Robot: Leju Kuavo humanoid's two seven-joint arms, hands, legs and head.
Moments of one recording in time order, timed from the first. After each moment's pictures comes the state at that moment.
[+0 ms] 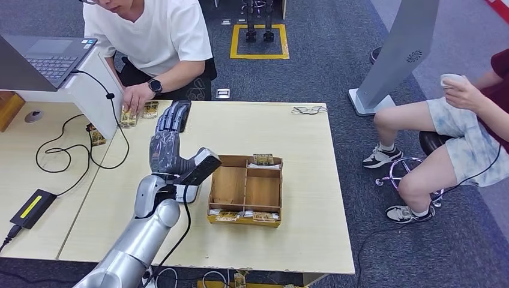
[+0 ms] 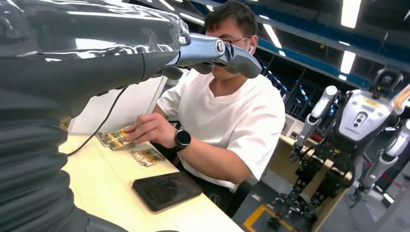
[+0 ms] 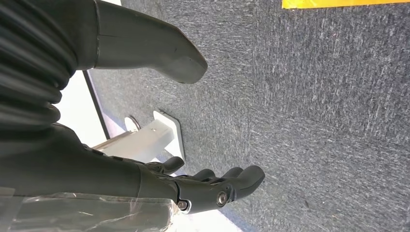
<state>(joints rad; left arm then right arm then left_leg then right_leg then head) -0.50 -0.12 -0.31 -0.98 -0.90 0.59 -0.05 -0.02 0.19 -1.08 -0.20 1.56 -0.66 0.05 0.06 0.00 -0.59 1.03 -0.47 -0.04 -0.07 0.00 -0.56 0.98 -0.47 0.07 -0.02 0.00</state>
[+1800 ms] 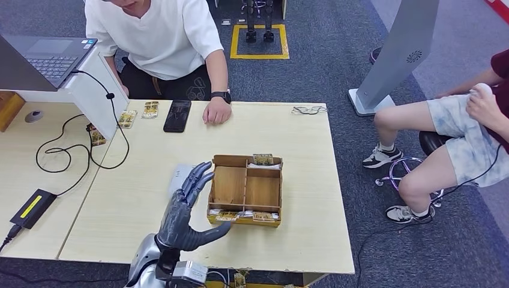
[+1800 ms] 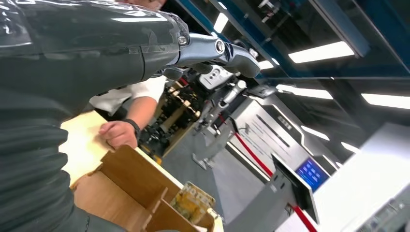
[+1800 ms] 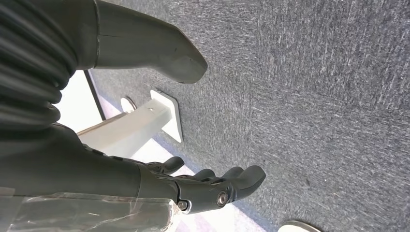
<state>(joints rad) -0.08 -0.01 -0.49 -1.49 -0.57 0.35 -0.57 0.04 0.13 -1.09 -0.32 1.57 -0.56 -0.03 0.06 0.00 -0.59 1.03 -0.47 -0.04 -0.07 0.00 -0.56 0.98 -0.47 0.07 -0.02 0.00</state>
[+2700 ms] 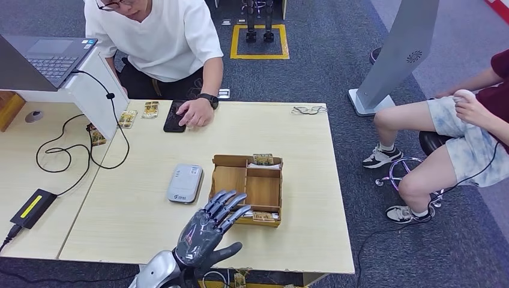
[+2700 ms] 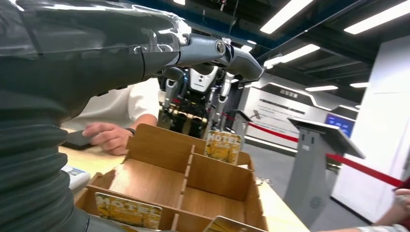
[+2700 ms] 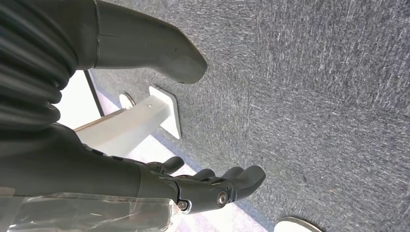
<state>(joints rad) -0.08 0.04 -0.63 -1.41 -1.03 0.49 -0.34 0.04 0.12 -1.07 -0.32 1.57 -0.56 -0.02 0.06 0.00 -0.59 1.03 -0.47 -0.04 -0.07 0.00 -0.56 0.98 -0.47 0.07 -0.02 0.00</state>
